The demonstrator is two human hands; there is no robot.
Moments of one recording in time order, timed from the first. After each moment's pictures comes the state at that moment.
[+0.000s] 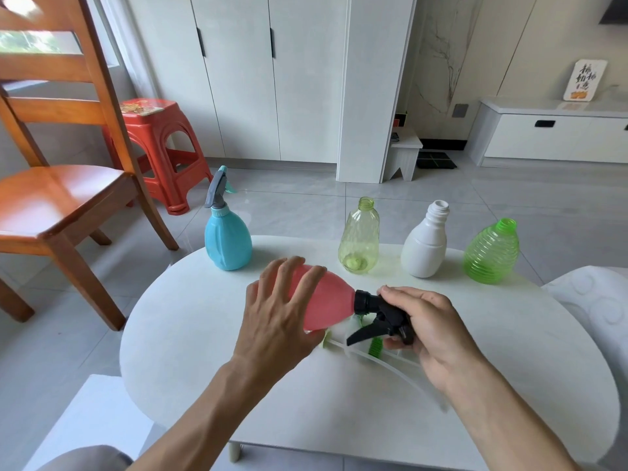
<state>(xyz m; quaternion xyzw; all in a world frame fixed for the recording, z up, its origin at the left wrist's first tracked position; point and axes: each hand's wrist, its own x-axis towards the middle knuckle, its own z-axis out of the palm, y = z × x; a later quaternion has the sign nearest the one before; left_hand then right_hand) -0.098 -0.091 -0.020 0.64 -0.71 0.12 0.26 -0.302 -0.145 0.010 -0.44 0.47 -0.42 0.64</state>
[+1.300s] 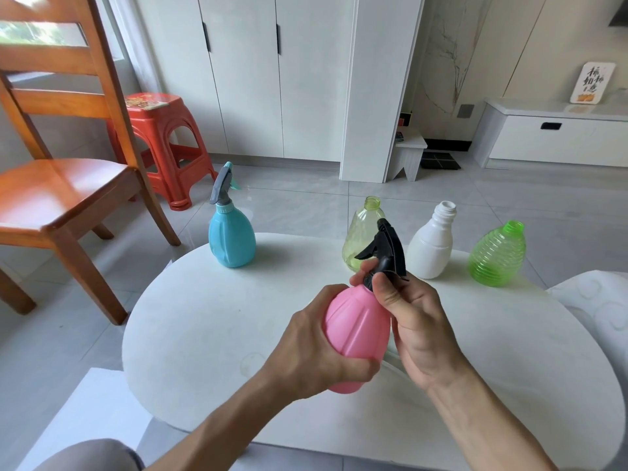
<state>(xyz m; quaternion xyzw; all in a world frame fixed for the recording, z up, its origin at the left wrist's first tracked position) -0.128 -0.078 -0.013 0.58 -0.60 -0.34 0.43 -0.280 -0.140 0.006 -0.52 0.25 -0.50 0.64</state>
